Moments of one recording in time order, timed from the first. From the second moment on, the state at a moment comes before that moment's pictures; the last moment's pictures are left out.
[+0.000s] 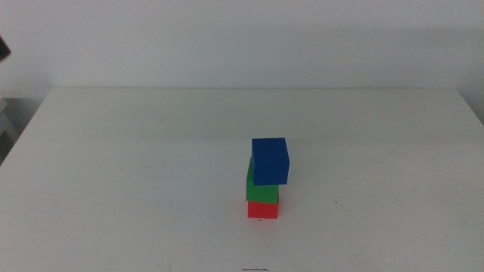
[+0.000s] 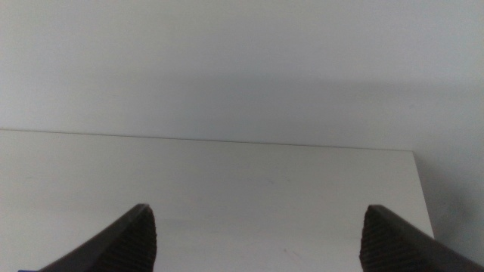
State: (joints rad) left arm -0.08 0.77 -0.89 0.06 0.53 -0.51; right arm 0.03 1.03 -1.42 0.14 0.90 -0.05
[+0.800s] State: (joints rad) left arm -0.07 0.17 -0.16 0.05 0.52 -0.51; right arm 0.00 0.48 -0.44 0.05 0.26 -0.05
